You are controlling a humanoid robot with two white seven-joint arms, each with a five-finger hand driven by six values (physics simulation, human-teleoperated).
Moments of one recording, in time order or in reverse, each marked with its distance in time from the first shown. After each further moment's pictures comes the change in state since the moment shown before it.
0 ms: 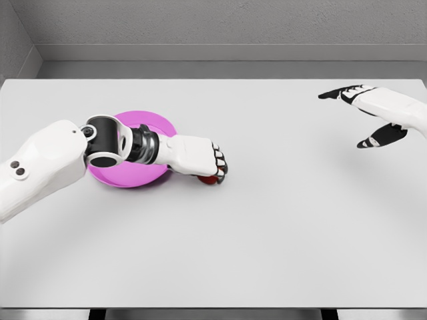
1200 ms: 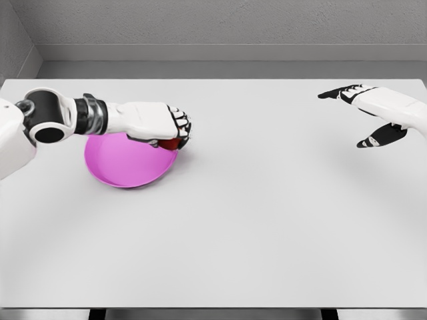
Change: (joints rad) left arm 0.005 0.162 0.166 0.026 0.140 -0.009 -0.048; right arm 0.000 0.000 -0.001 -0.003 0.000 0.000 0.000
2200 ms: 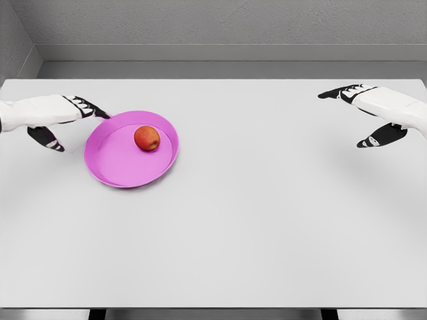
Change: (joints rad) left arm 0.149 0.238 0.209 0.180 0.236 0.002 -0.007; right arm 0.000 0.000 -0.001 0.000 0.000 0.000 0.000
